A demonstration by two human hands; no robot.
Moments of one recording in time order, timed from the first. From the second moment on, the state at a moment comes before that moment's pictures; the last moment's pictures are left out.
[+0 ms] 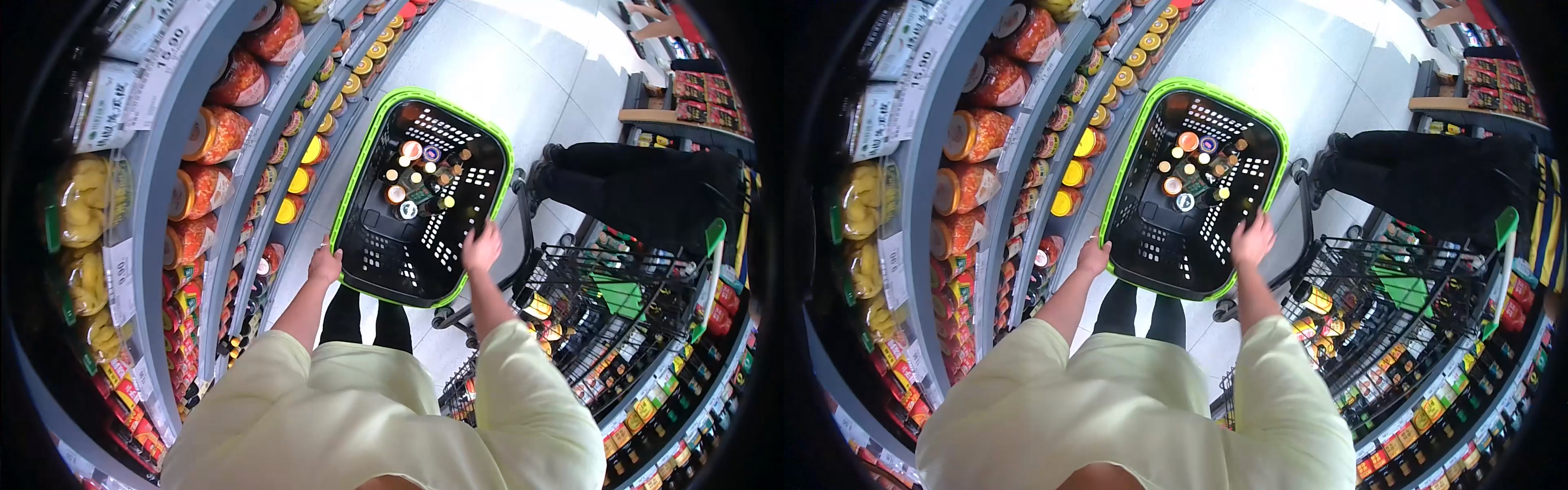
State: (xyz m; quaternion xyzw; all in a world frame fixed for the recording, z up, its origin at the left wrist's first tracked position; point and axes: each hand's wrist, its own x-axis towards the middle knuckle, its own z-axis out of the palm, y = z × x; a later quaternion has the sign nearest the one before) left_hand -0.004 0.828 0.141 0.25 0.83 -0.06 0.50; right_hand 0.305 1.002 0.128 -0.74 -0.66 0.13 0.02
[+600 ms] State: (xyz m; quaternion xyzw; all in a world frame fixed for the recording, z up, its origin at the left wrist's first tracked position) left_hand 0.015 0.936 0.336 0.53 0.78 0.17 0.27; right_hand 0.267 1.183 0.306 -0.52 -0.84 0.15 -0.03
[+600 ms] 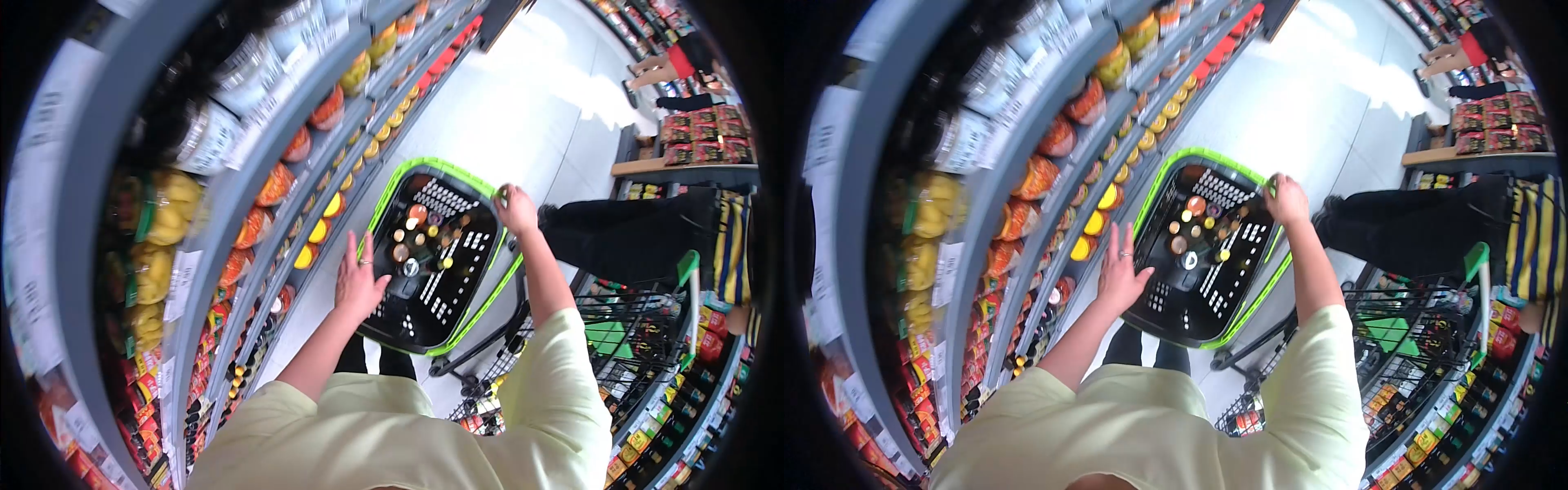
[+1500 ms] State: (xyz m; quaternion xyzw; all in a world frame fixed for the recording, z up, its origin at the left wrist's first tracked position) left_hand 0.021 0.652 0.558 0.80 0.41 -0.22 0.39; right_hand 0.242 0.615 0.557 -0.54 -0.79 0.28 -0.11
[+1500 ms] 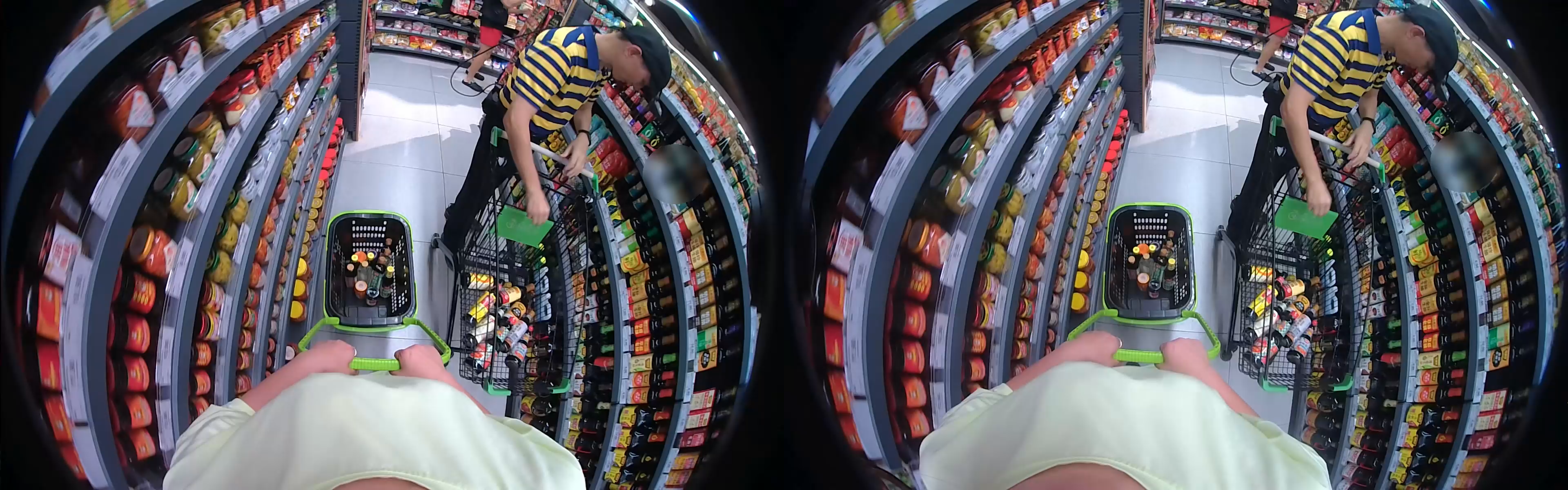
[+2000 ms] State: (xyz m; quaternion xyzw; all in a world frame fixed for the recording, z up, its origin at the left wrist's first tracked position) left_hand 0.046 0.559 0.491 0.79 0.45 -0.24 0.33; right_hand 0.263 0.533 0.484 -0.55 -0.77 0.27 -0.19
